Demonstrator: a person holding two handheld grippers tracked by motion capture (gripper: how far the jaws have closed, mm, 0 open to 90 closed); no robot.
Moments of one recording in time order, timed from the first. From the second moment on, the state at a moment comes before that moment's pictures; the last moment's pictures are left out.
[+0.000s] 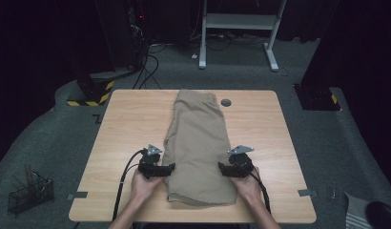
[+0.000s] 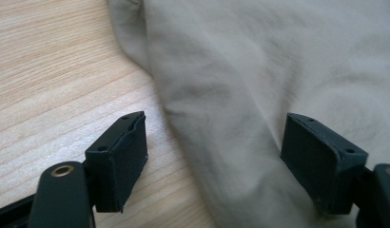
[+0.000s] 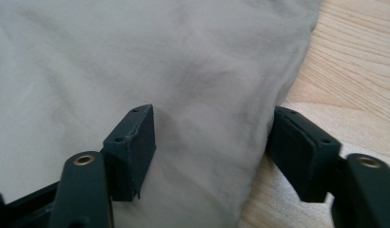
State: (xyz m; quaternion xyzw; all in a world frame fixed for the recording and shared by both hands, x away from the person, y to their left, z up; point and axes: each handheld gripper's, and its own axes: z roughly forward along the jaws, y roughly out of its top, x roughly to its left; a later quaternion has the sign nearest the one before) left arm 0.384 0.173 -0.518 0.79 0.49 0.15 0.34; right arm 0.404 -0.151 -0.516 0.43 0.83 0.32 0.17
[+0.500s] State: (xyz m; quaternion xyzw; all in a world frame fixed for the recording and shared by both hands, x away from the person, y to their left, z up) left arm 0.386 0.165 -0.517 0.80 0.46 0.13 0.36; right arm 0.393 -0.142 -0.515 0.38 0.85 0.33 0.15
